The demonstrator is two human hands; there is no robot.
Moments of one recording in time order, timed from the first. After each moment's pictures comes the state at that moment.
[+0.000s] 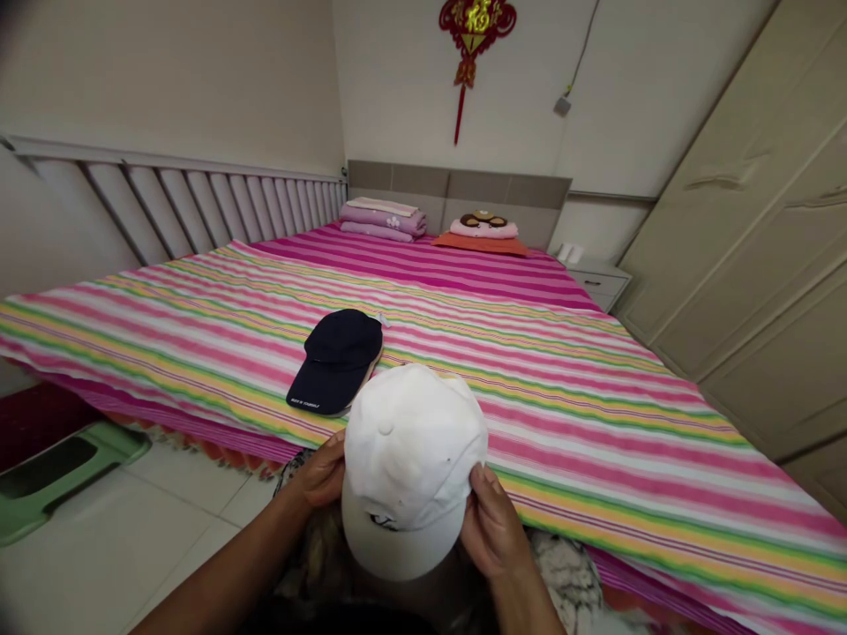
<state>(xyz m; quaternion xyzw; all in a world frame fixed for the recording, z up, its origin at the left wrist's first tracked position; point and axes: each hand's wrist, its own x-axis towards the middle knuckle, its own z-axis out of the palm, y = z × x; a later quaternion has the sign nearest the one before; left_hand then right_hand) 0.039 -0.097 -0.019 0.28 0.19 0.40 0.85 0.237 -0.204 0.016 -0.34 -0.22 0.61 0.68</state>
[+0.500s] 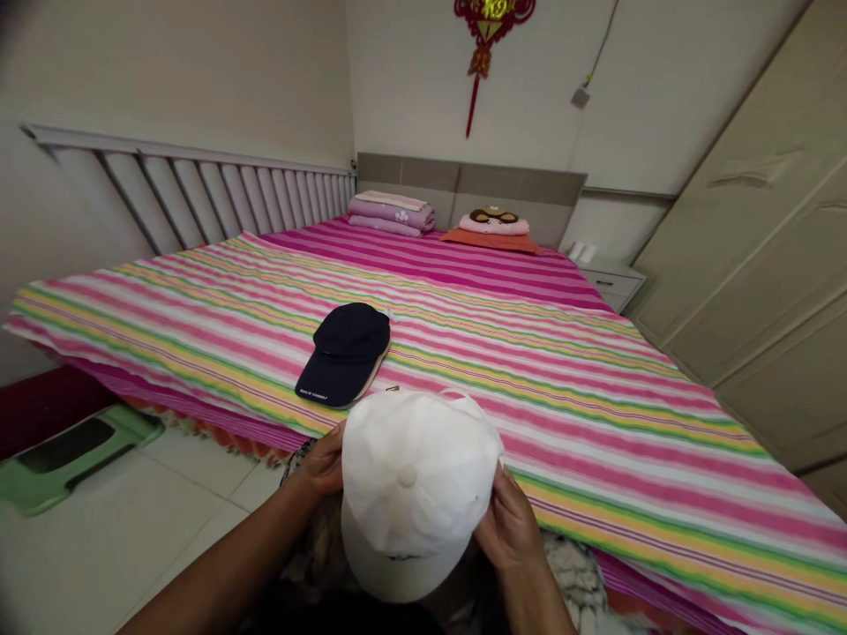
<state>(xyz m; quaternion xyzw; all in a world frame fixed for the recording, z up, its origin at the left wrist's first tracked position) 0.038 -0.102 -0.003 0.25 0.16 0.40 0.87 0.255 -0.204 0.003 -0.38 -0.26 0.58 0.67</state>
